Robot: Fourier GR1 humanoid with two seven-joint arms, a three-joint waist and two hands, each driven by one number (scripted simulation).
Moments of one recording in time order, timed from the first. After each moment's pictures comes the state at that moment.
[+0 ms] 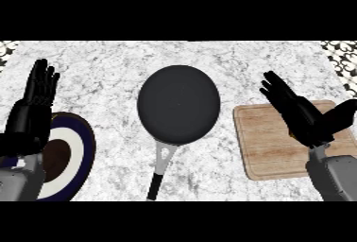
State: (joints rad) left arm -0.18 0.41 -0.06 -1.59 0.21 0.27 -0.11; right arm -0.26 -0.38 0.13 -1.46 -0.40 0.13 0.12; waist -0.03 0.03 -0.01
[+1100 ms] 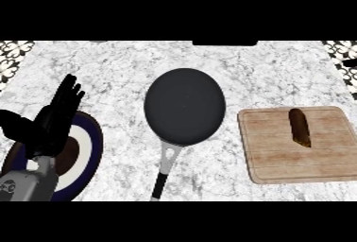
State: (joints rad) left arm -0.16 0.35 -0.09 -1.57 0.30 0.23 0.16; right arm -0.39 -1.02 0.10 -1.34 0.23 0.33 -0.26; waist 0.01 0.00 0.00
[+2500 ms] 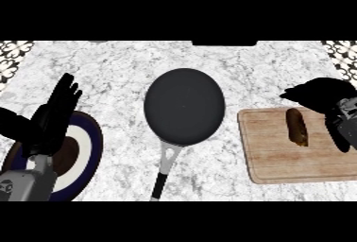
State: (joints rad) left arm -0.17 0.33 -0.04 -1.57 0.27 0.18 0.19; right arm -0.68 -0.84 0.59 -1.32 0.81 0.86 0.04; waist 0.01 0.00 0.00
